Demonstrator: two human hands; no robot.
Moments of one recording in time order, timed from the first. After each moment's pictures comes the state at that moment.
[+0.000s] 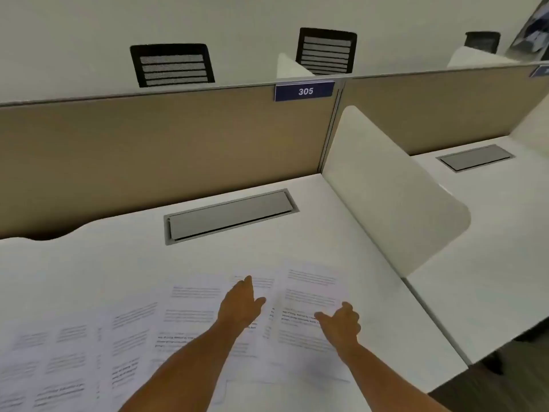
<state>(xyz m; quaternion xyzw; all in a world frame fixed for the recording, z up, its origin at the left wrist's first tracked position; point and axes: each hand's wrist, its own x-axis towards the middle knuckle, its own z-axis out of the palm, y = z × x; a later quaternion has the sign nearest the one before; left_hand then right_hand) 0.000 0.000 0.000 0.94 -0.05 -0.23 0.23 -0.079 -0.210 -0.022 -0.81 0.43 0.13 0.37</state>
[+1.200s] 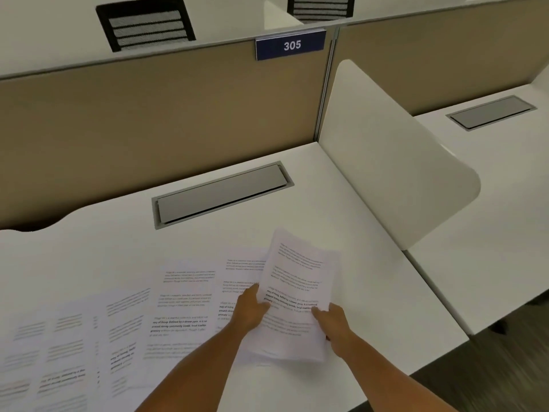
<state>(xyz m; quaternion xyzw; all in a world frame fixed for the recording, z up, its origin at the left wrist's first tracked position) -0.023 -0.035 -0.061 0.85 0.04 -0.32 0.41 -0.101 -0.226 -0.062 -0.63 0.43 0.18 0.62</state>
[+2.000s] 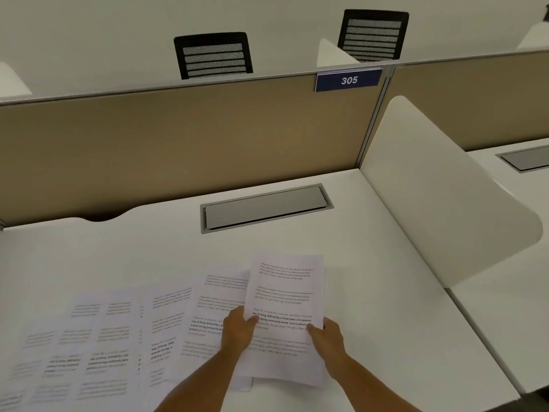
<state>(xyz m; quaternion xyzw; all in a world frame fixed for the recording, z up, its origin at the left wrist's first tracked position) -0.038 0.067 -0.066 0.85 0.19 -0.20 0.45 -0.083 -0.137 -0.044 -0.72 0.34 0.20 0.57</state>
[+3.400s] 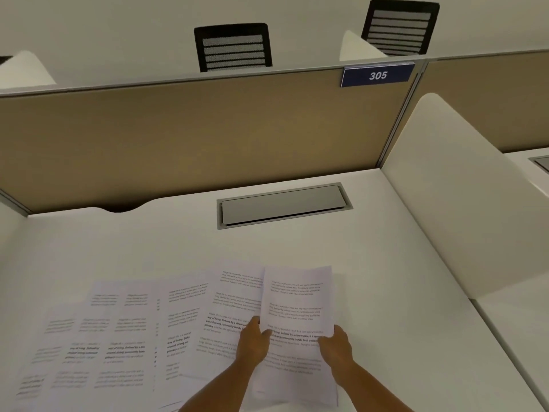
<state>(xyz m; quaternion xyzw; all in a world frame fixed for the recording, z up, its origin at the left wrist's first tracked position) -0.054 0.071 -0.075 0.83 0.22 -0.28 0.43 -0.074 -0.123 -0.094 -0.73 0.38 0.24 0.51</state>
